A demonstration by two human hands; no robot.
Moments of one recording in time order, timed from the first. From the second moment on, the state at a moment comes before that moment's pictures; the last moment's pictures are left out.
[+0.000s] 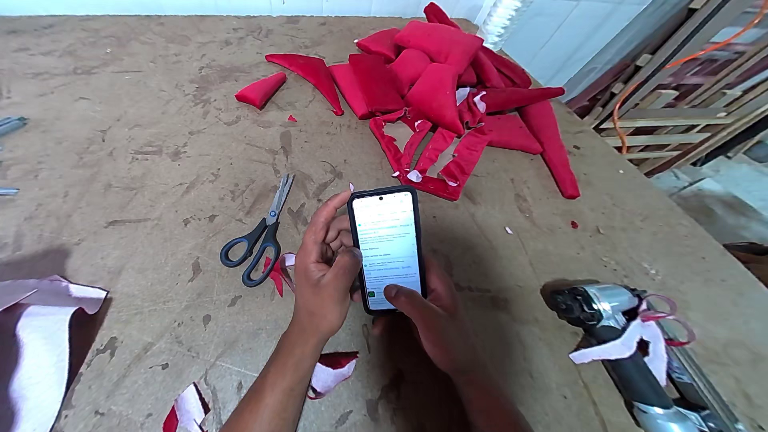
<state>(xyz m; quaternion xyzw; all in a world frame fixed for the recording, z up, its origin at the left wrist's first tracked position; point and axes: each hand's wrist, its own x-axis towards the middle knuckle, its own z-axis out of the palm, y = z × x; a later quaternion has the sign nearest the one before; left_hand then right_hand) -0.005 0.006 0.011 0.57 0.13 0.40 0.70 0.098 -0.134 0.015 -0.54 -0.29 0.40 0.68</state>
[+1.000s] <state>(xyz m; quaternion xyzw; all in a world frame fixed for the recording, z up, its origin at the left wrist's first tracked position) -0.005 0.006 0.011 0.57 0.12 0.40 0.71 0.098 -0.135 0.012 -0.54 -0.28 0.40 0.69</state>
